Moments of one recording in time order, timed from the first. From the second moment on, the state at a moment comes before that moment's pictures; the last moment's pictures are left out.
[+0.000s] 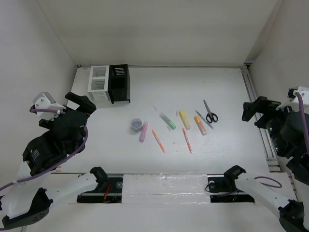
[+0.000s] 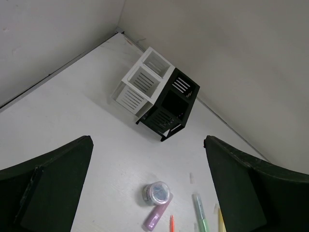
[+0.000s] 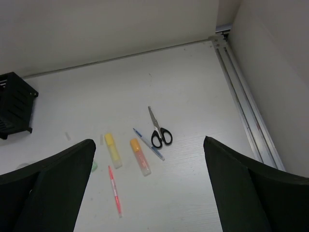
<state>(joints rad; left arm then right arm) -0.87 0.76 1.43 -1.15 -1.22 -0.97 0.53 0.70 1.53 -1.03 0.62 0.29</state>
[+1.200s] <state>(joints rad) -1.04 1.51 1.29 -0.90 -0.58 -1.24 0.53 0.75 1.31 -0.88 0.38 0.28</state>
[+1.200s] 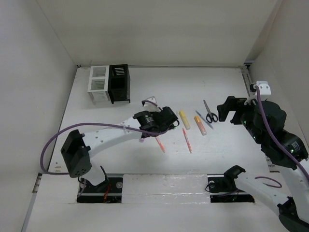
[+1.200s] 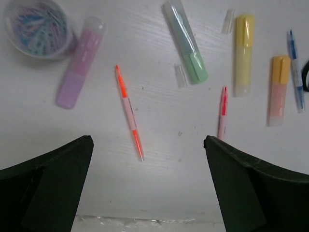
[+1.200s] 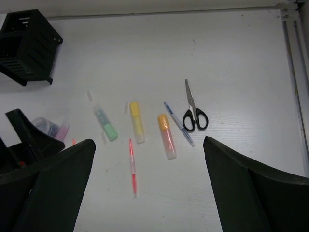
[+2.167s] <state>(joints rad) -1.06 1.79 1.15 -0.73 -0.41 -1.44 0.54 0.73 1.23 -0.81 0.23 0.28</state>
